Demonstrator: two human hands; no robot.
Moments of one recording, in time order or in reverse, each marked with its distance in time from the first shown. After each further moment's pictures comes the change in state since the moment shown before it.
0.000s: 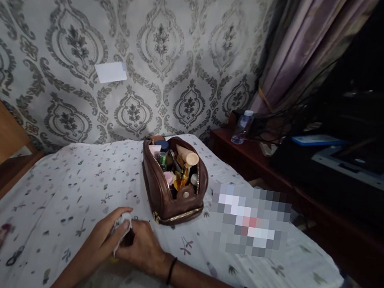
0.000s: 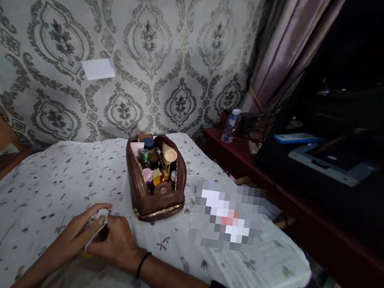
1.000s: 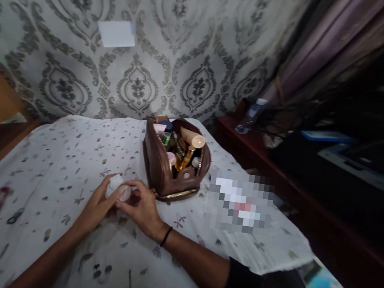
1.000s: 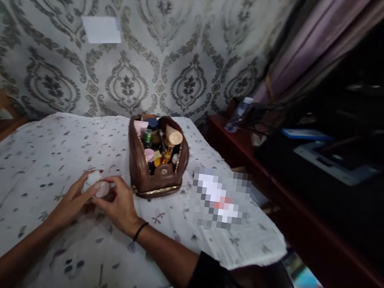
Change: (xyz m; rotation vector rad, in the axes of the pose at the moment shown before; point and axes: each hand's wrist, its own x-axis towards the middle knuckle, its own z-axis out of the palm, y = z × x) left_hand 0.001 -0.002 0.008 -0.322 0.189 -0.152; right_hand 0.003 0.008 -0.001 0.199 0.159 -0.017
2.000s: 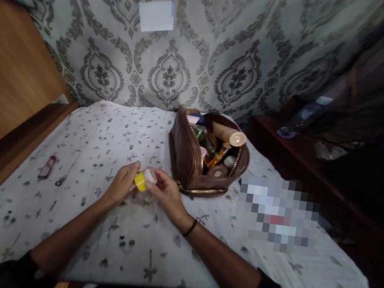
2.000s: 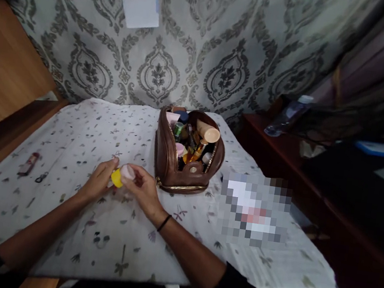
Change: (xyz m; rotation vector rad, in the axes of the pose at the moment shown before) left_hand 0.011 -0.009 -0.006 0.034 0.045 0.049; right_hand 0.007 0.002 -0.001 0.410 -0.122 0.163
